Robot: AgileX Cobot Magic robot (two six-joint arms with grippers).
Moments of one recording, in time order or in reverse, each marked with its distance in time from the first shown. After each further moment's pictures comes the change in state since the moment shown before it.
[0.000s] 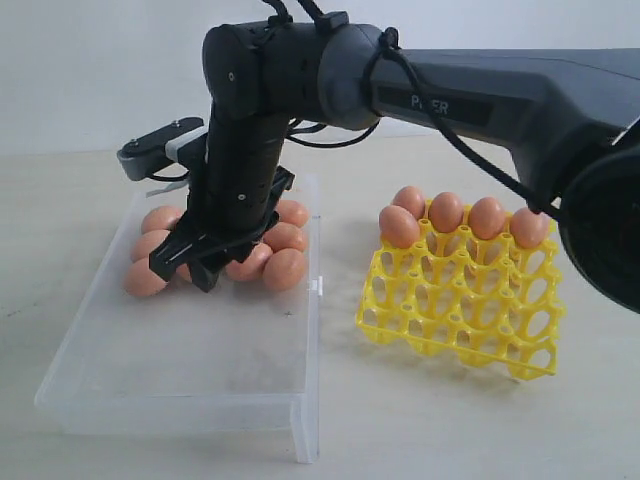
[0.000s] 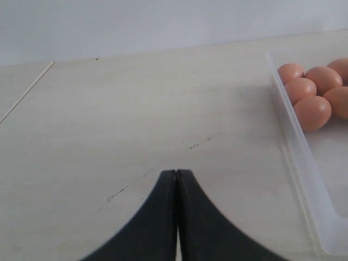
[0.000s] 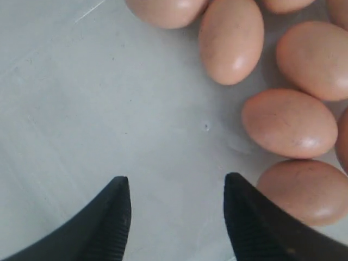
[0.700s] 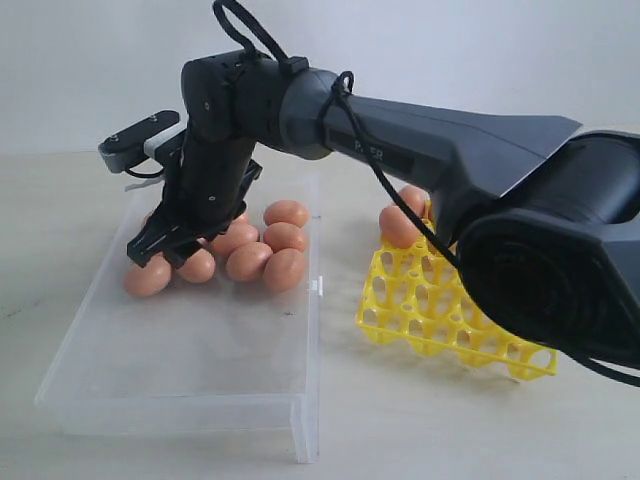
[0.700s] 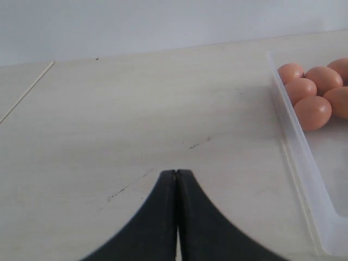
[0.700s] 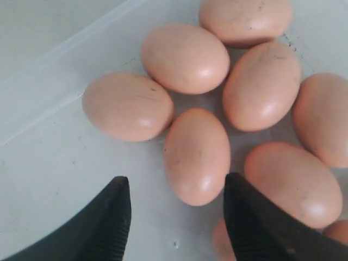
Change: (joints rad) left arm 0.000 0.000 0.000 0.000 0.000 0.000; right arm 0.000 0.193 -0.248 -0.031 -0.107 -0.004
